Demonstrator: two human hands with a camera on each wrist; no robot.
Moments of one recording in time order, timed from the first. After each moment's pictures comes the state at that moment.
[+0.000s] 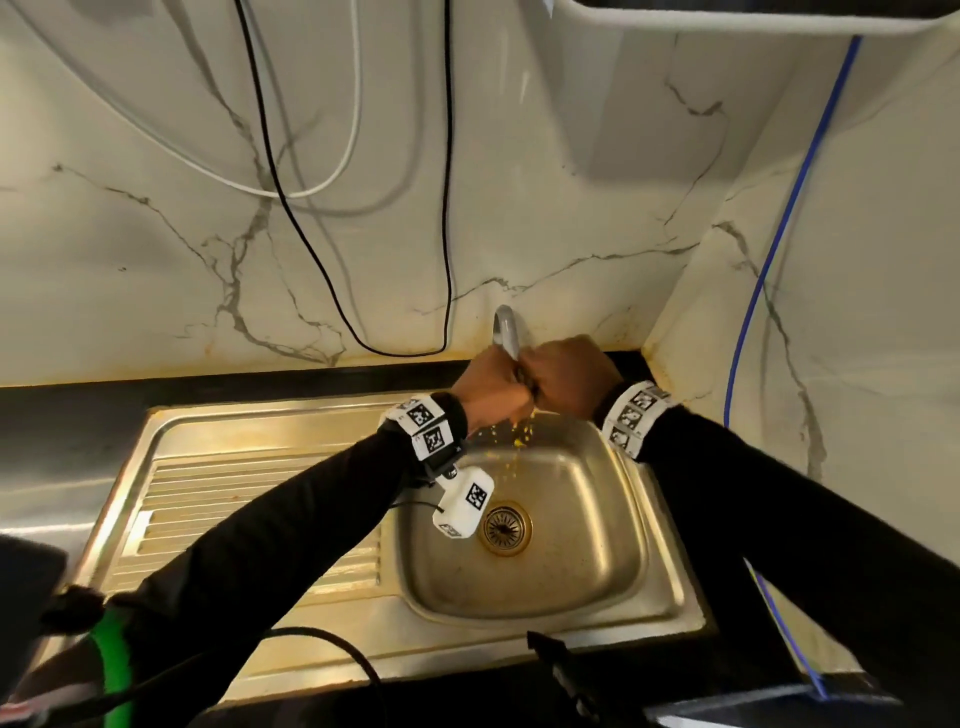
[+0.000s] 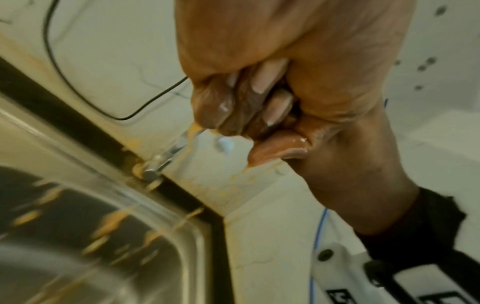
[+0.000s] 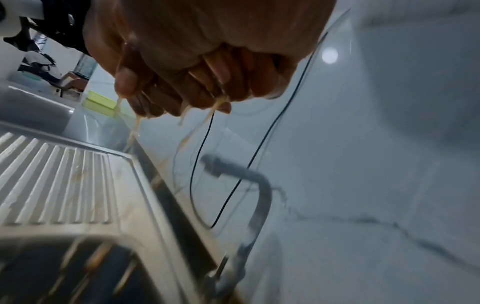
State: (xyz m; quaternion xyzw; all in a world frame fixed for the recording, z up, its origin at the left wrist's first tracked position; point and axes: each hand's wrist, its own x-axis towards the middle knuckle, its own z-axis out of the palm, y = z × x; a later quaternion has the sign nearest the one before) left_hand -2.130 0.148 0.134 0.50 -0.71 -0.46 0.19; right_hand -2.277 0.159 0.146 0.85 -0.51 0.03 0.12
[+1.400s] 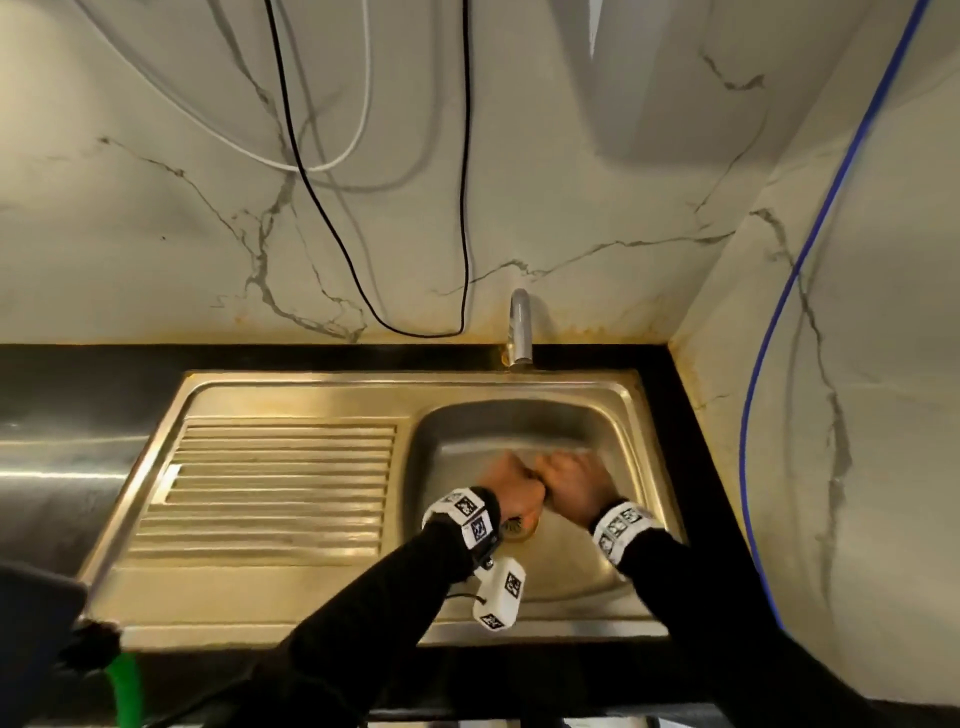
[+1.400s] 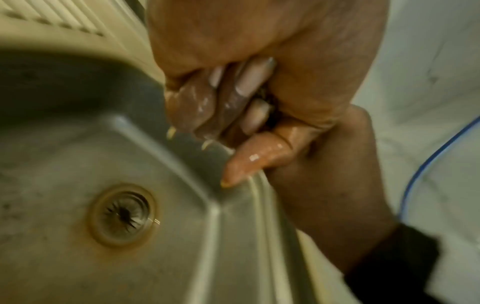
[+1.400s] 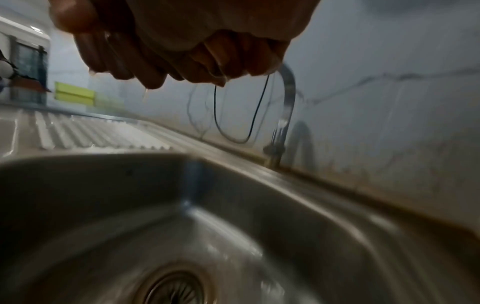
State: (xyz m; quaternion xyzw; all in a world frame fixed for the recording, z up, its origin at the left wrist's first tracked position) left_hand -2.159 0.242 0.040 0.61 -0.64 -0.47 0.03; right_hand -2.303 0.244 -0.011 0.82 -0.57 0.04 -0.09
